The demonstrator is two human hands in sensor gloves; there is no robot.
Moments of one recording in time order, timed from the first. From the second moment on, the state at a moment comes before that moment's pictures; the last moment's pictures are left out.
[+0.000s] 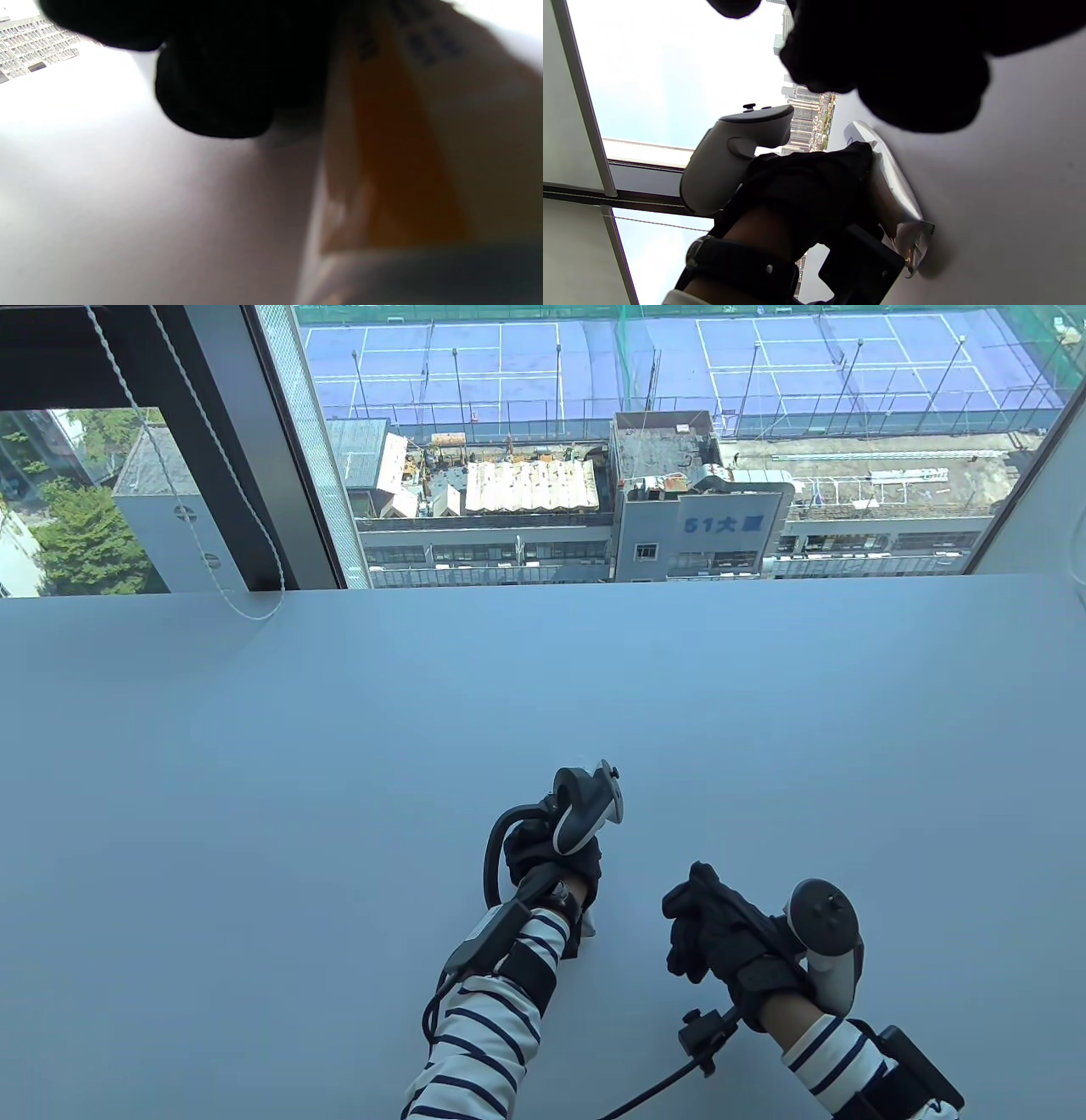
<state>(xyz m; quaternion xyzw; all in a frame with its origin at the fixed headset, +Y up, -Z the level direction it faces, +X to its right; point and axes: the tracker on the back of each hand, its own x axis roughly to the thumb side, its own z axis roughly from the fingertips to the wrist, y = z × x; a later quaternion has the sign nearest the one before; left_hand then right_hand) -0.018 -0.752 -0.353 -0.23 0.10 -0.10 0.96 0.182 -0.751 -0.228 0.01 0.10 0.75 0.66</state>
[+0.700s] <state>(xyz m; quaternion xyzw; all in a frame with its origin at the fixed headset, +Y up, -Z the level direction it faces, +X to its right) -0.150 -0.675 -0.282 0.02 -0.05 0.14 0.99 0.184 -0.732 -0.232 0.06 0.02 0.83 0.56</state>
